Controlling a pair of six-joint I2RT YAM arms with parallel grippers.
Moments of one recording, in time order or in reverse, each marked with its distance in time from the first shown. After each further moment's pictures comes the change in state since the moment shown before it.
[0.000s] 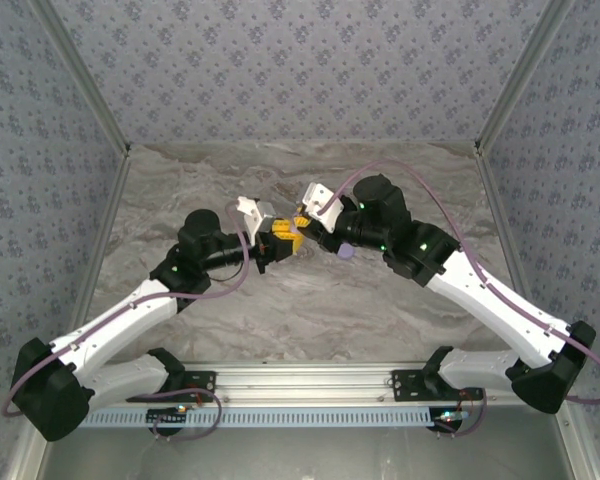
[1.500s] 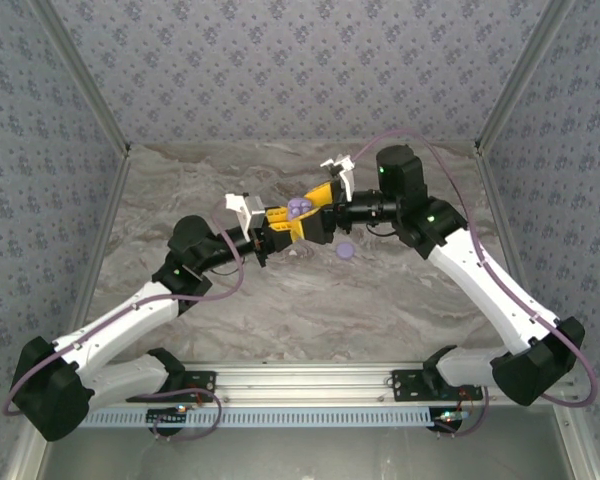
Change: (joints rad) left arm -0.003 0.000 -0.044 0.281 -0.030 -0.051; right arm -0.238 0.081 0.066 0.033 -0.654 0.580
